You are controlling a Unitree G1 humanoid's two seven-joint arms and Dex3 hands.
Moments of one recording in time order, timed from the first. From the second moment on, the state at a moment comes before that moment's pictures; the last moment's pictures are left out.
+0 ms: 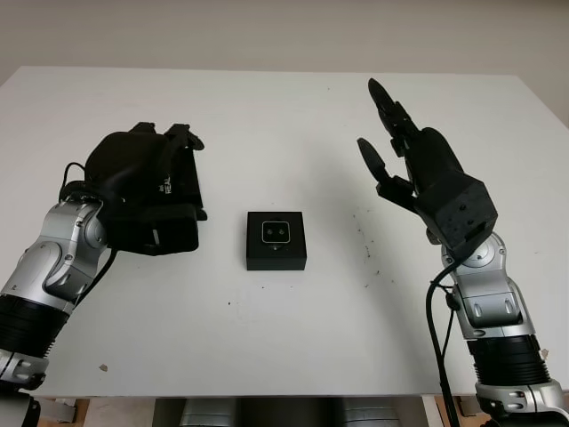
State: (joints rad) left arm -0.55 0.71 -0.20 0.10 0.70 0.01 -0.18; right arm -0.40 -0.33 -0.01 0.05 -0.19 0.05 0.12
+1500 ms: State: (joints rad) left arm -0.59 0.53 -0.27 -0.13 0.60 0.28 -0.58; right arm -0.40 -0.27 -0.01 0.08 -0.18 0.02 0.05
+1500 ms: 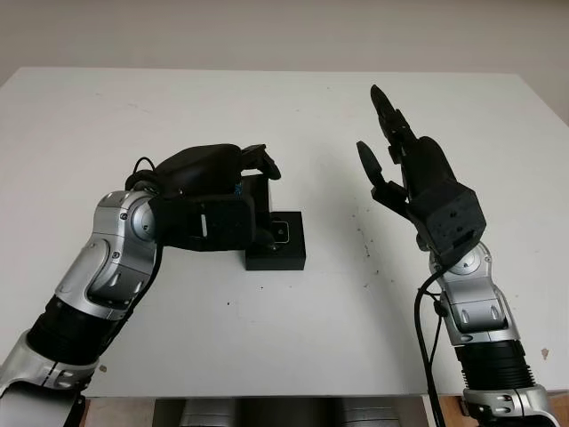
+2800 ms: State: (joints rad) left arm -0.50 0.36 -0.37 -0.20 0.80 0.36 -0.49; right arm -0.41 -0.23 -0.01 0.16 -0.17 -0.06 0.02
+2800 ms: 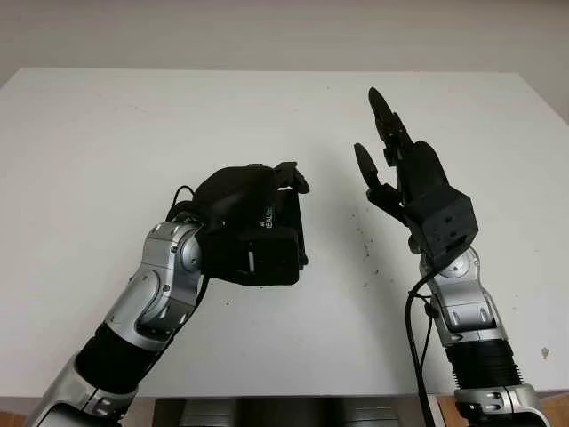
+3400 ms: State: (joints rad) left arm -0.48 0.31 -0.40 -0.21 0.88 0.38 -0.44; right arm -0.41 -0.23 0.00 0.17 -0.18 -0.06 0.01
